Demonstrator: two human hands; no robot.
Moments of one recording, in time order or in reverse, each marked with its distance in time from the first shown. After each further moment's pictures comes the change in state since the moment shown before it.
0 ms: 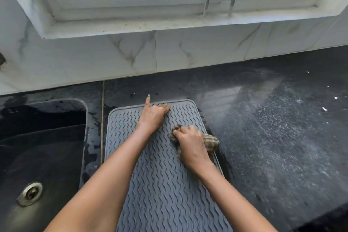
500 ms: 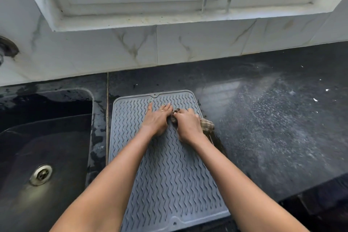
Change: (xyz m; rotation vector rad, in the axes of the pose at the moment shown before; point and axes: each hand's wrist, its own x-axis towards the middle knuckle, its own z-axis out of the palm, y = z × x) left_hand -0.052 0.030 0.005 -0.186 -0.115 -0.007; right_hand 0.006 -0.008 -0.020 -0.040 -0.134 0.096
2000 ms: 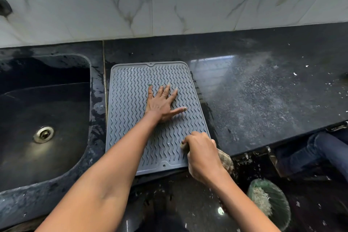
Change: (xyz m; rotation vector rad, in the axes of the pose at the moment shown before) left_hand -0.062 0.053 0.031 0.024 -0.014 -0.035; right_hand -0.206 -0.005 -0.011 0.050 -0.153 0.113
